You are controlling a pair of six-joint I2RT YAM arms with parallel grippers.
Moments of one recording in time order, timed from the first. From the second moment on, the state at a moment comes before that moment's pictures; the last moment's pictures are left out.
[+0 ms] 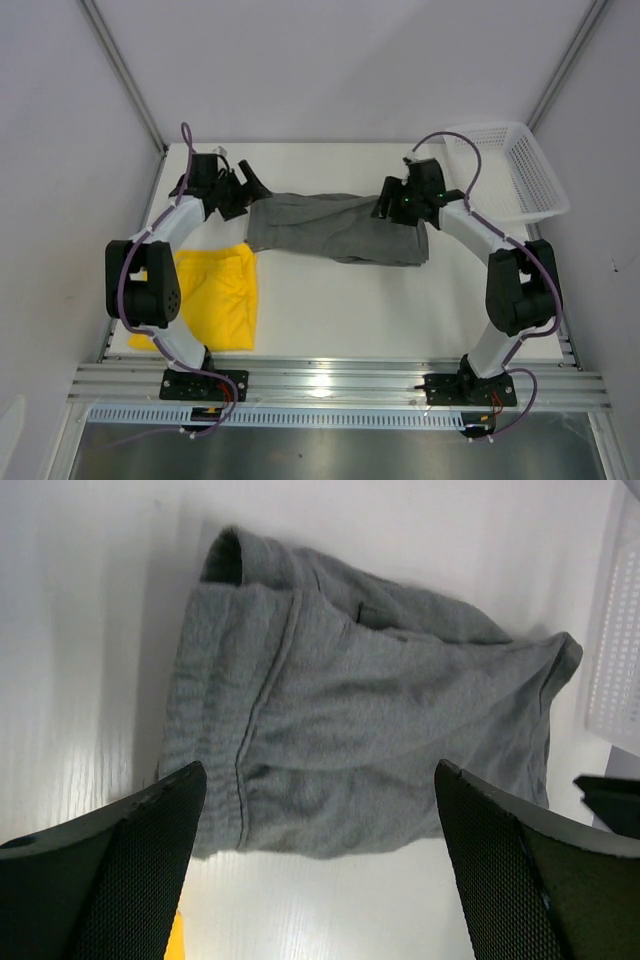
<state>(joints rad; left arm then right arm) -0.05 1.67 1.20 -0.28 0.34 -0.58 0.28 1.73 1.26 -0.35 -0.17 0.47</state>
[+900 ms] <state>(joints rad) -0.05 1.91 1.35 -0.17 0.39 -0.59 0.39 1.91 1.02 0.02 -0.49 0.59</state>
